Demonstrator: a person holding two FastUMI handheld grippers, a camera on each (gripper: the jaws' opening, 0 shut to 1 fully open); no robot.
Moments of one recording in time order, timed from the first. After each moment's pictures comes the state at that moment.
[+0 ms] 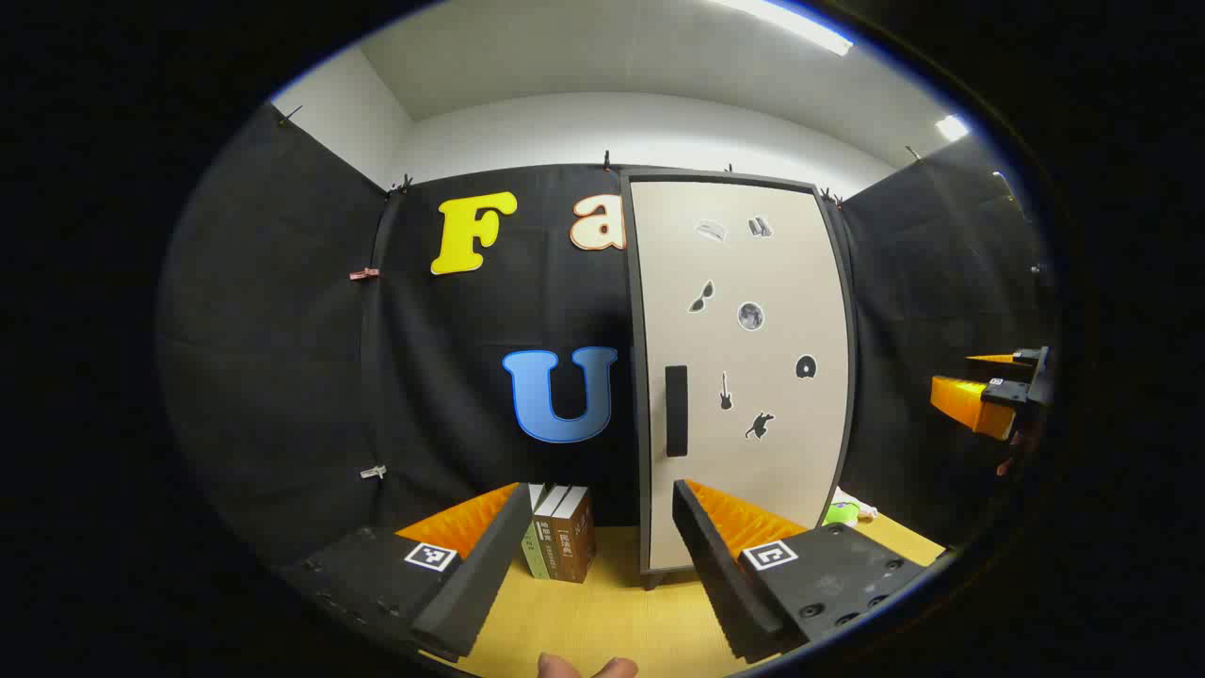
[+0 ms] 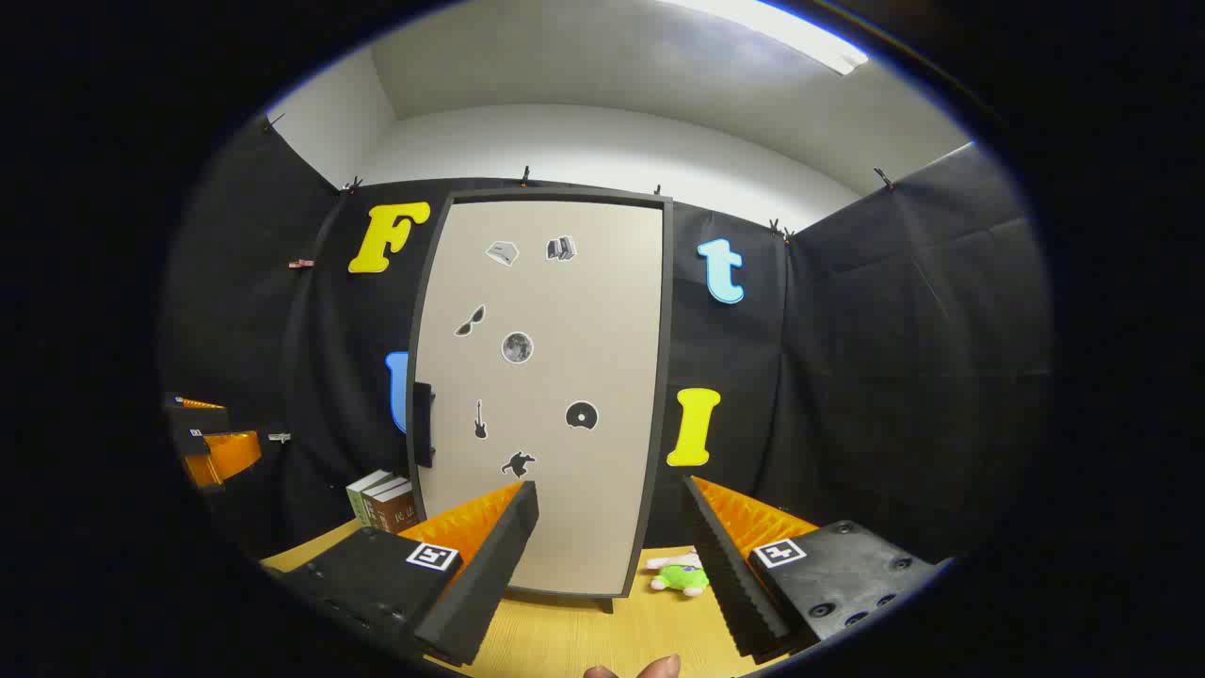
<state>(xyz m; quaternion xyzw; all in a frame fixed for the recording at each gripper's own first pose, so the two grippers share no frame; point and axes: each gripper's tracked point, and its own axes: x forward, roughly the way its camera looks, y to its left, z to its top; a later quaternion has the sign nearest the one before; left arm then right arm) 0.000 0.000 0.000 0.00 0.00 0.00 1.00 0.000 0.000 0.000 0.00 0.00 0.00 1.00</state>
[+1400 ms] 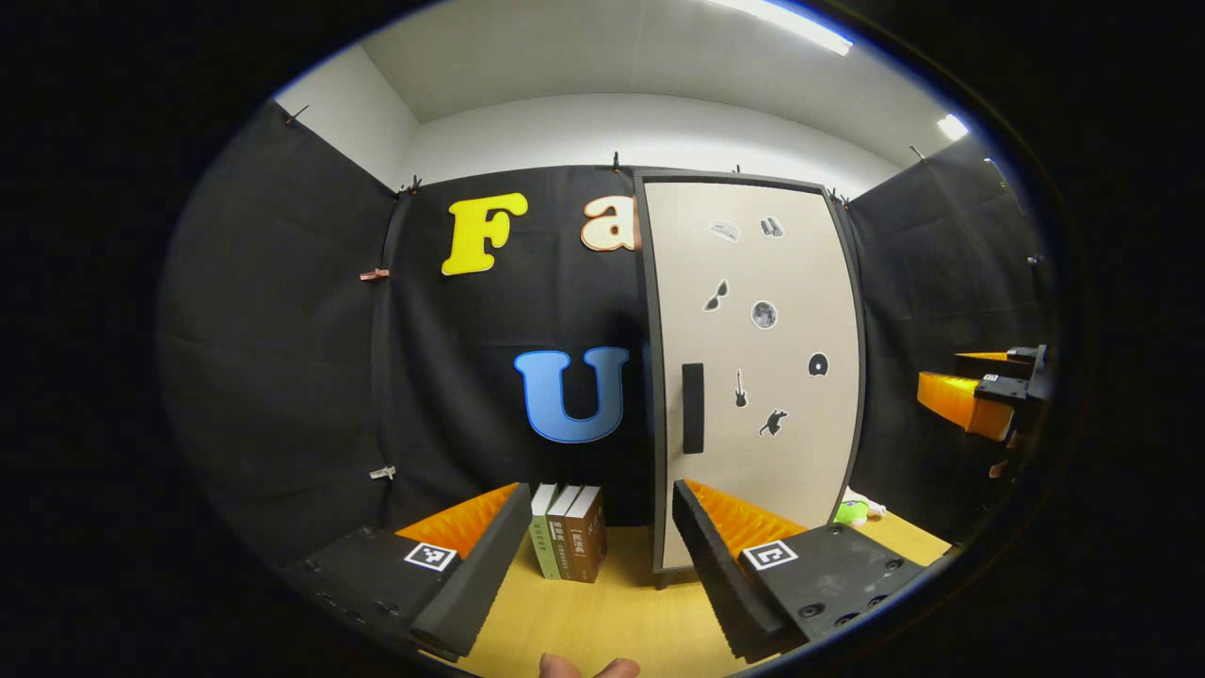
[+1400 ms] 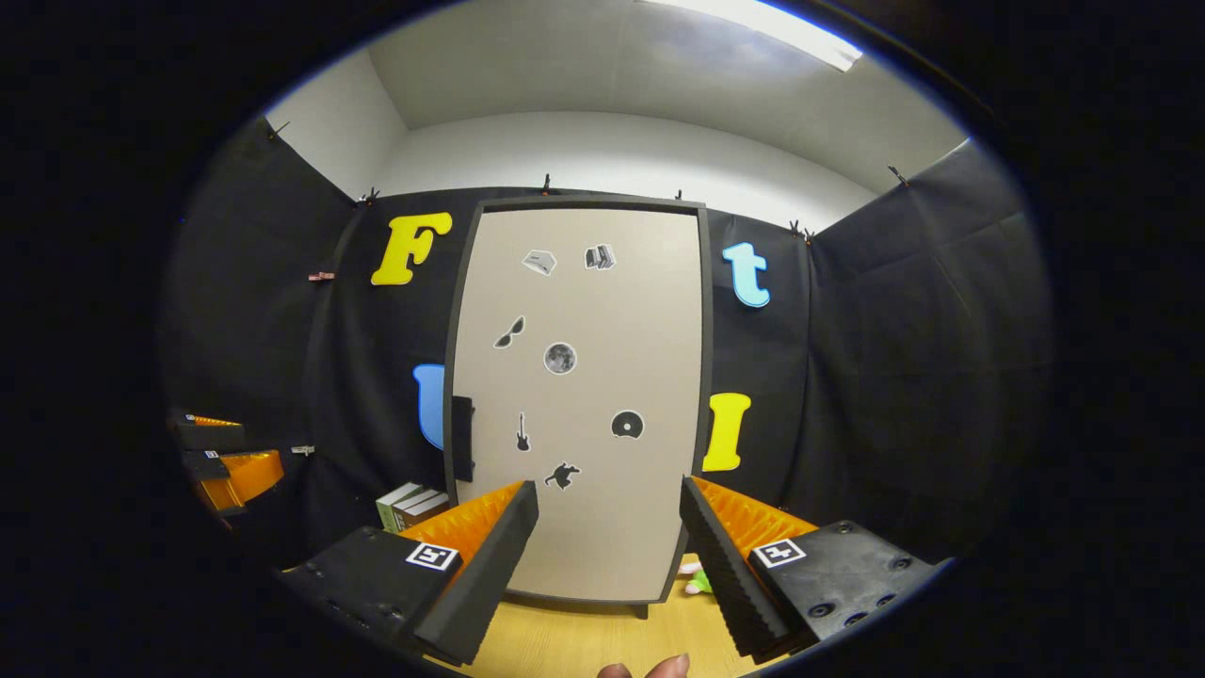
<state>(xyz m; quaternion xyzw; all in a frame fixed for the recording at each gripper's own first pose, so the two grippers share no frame) -0.006 0.030 -0.010 0.00 -0.01 0.02 1.00 0.010 0.056 0.005 0.02 -0.01 0.04 1.00</state>
